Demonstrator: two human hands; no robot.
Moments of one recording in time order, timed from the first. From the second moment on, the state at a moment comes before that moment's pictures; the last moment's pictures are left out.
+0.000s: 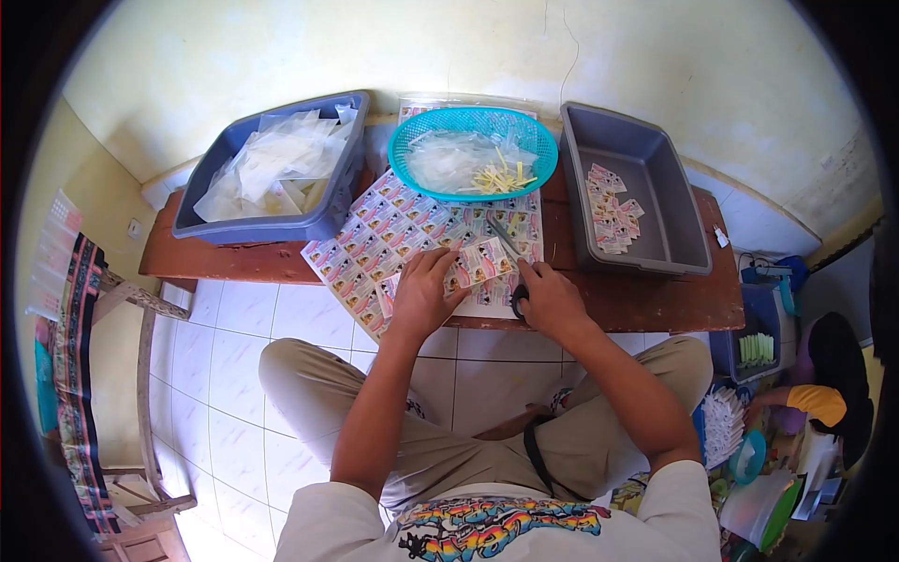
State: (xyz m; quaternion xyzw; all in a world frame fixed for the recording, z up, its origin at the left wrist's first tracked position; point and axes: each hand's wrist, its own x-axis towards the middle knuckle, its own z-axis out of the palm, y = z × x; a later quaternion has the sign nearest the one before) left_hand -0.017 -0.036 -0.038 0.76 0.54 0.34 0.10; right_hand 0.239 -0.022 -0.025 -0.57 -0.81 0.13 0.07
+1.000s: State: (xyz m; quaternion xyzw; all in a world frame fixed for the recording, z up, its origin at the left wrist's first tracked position) left_hand -0.019 -0.019 -0.018 0.73 0.54 0.41 0.02; right_hand 0.260 -0.059 0.022 -0.48 -0.68 0.49 0.24
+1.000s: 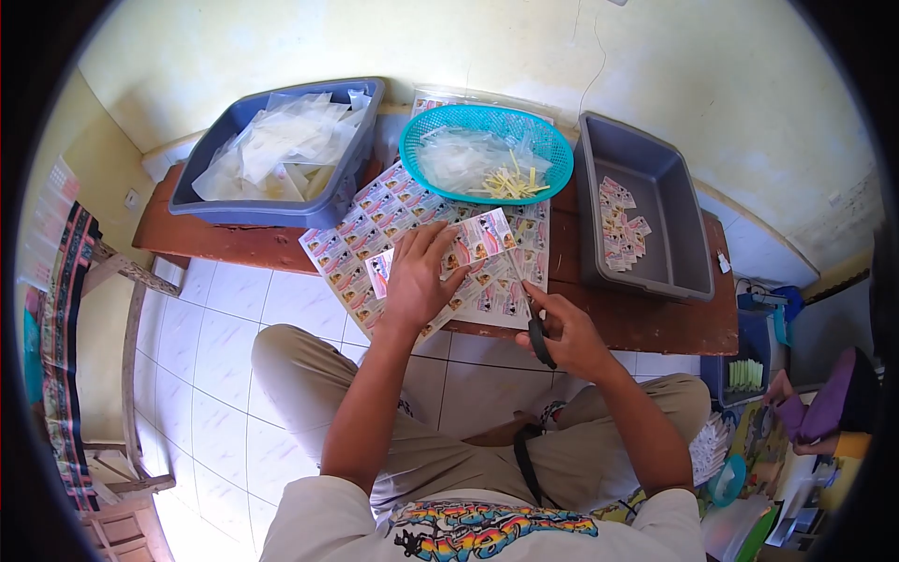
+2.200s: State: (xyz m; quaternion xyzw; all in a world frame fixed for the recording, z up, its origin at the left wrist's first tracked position) left_hand -0.011 -0.021 -0.013 0.75 0.52 0.42 0.05; right_hand 0.239 -0.046 0.024 -0.43 -0.63 0.58 0.28
